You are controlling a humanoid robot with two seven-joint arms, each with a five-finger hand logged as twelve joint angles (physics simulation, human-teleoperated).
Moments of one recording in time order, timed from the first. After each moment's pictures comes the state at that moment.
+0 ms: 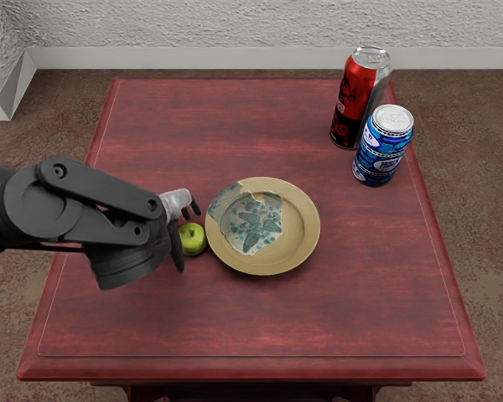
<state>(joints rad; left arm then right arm) -1.73 0.23 0.64 -1.69 0.23 0.61 0.61 -0.12 0.00 0.07 0.19 -0.04 0.12 -0.04</state>
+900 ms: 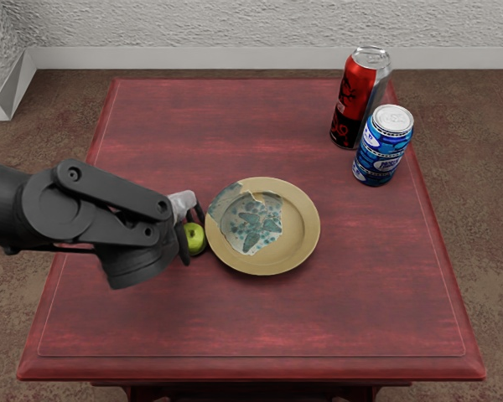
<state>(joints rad) -1.70 0.20 0.64 -1.65 0.22 0.61 0.61 -0.12 0.00 0.07 0.19 -0.04 0.12 -0.04</state>
